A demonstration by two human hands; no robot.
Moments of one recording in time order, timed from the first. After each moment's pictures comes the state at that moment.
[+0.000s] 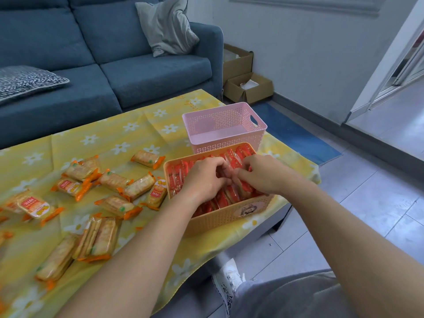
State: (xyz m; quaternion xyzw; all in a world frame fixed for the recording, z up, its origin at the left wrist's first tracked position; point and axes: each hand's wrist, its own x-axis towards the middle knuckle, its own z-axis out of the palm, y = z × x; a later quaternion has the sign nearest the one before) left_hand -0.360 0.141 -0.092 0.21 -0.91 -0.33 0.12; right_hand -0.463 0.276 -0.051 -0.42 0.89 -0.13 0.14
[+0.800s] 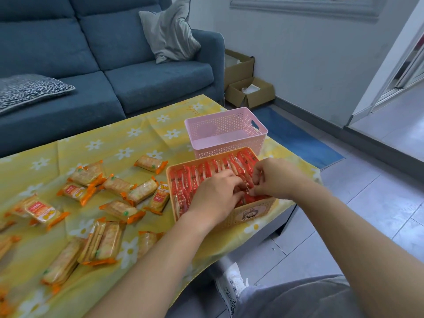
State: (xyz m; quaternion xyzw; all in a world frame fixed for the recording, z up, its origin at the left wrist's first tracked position) left_hand -0.346 0.176 -0.090 0.12 -0.96 -0.20 0.15; right_hand -0.481 0.293 -0.054 -0.42 0.89 -0.09 0.13
